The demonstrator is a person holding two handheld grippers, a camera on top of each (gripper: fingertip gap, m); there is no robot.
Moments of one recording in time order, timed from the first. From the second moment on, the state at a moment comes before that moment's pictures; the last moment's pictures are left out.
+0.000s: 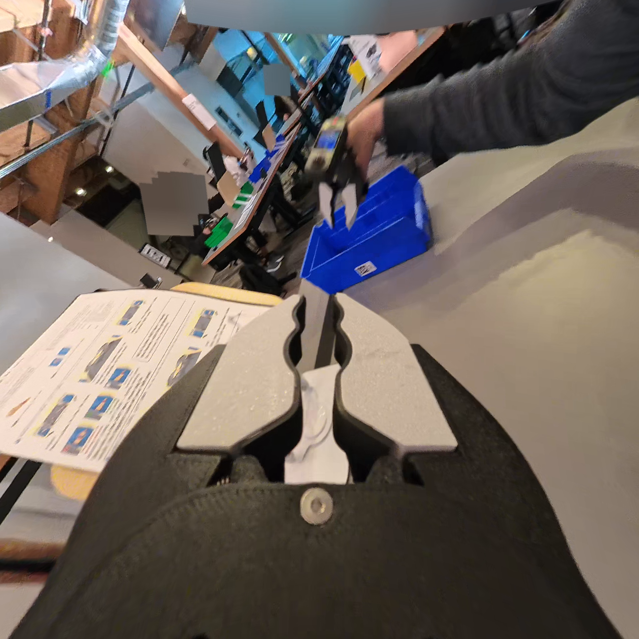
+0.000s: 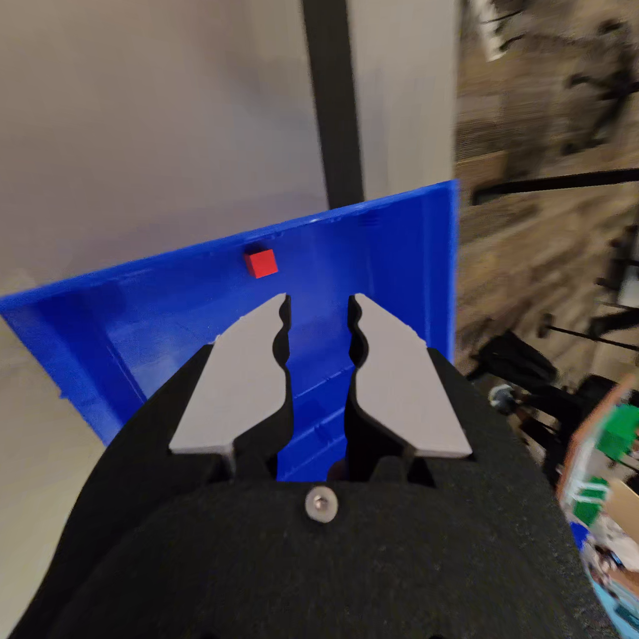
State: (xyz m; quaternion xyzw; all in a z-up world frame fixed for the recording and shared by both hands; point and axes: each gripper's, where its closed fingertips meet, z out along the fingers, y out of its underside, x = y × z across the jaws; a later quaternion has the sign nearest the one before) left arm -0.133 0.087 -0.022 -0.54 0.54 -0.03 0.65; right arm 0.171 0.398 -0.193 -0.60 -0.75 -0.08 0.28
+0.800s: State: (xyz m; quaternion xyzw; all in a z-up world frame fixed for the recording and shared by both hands) left arm -0.418 0.152 -0.250 -0.82 0.51 0.14 0.21; right arm -0.026 0.121 -0.227 -0.44 -0.73 0.29 0.43
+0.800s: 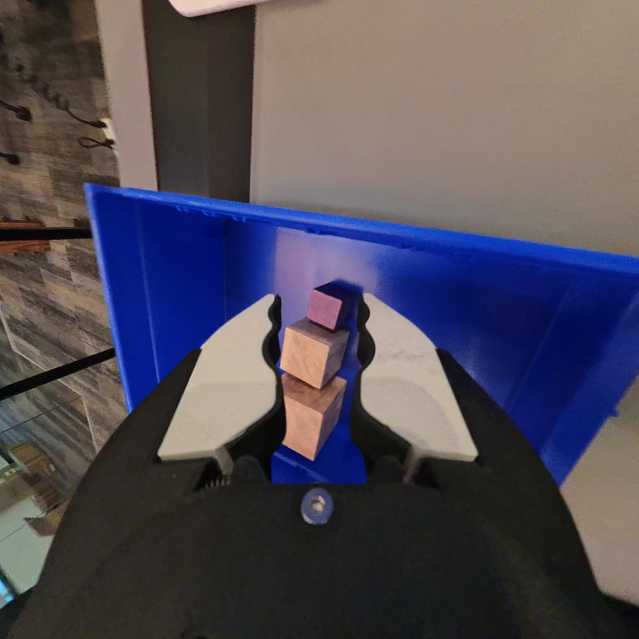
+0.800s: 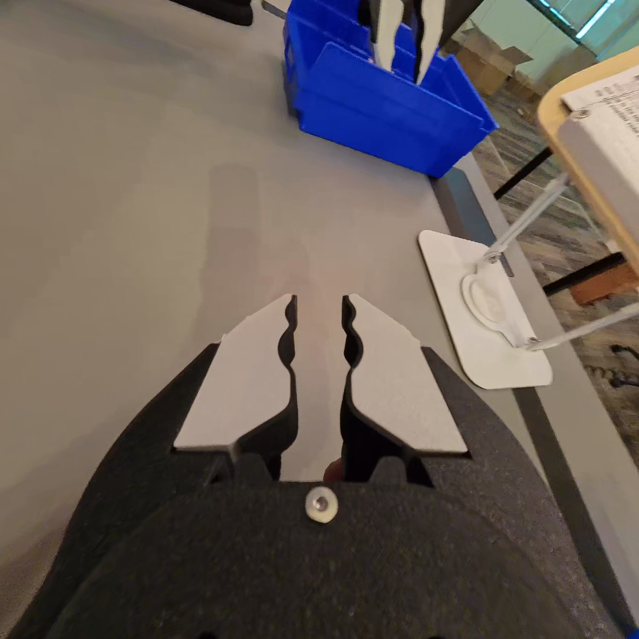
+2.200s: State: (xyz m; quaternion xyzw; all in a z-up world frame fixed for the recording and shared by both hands) left arm -0.179 0.090 -0.054 -0.58 0.54 0.03 0.60; right arm -0.110 0.093 -0.072 -0.28 -0.66 0.35 0.61
